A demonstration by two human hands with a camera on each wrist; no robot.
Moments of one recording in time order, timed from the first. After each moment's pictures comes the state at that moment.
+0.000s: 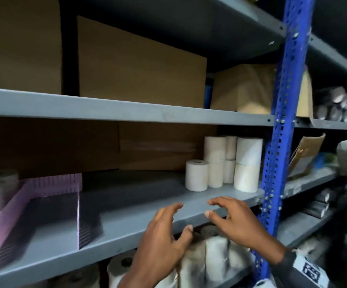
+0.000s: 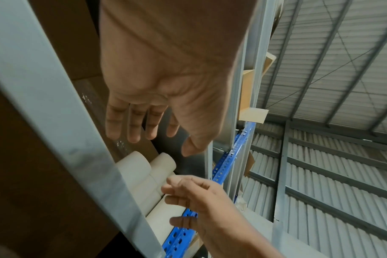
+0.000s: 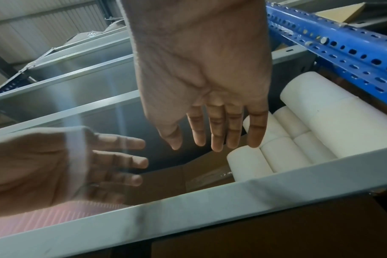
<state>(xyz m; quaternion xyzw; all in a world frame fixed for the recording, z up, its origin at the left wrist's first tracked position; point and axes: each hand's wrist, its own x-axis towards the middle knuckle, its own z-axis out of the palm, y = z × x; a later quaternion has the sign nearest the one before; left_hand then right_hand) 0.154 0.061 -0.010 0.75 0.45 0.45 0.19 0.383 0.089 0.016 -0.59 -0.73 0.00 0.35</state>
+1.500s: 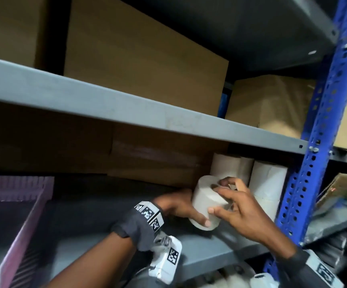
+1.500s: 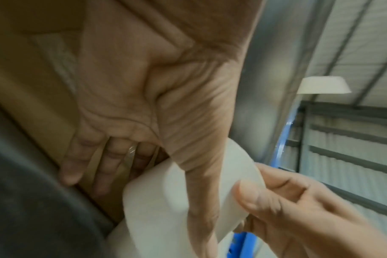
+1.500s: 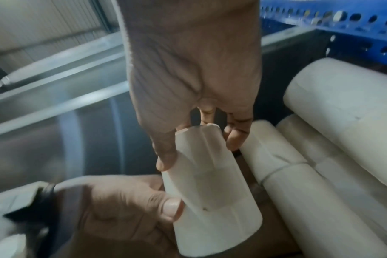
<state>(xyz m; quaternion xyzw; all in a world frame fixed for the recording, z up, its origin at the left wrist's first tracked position) 0.218 0.263 0.073 0.83 0.35 0.24 0.36 0.421 0.204 0.081 -0.50 -0.79 -0.03 0.34</state>
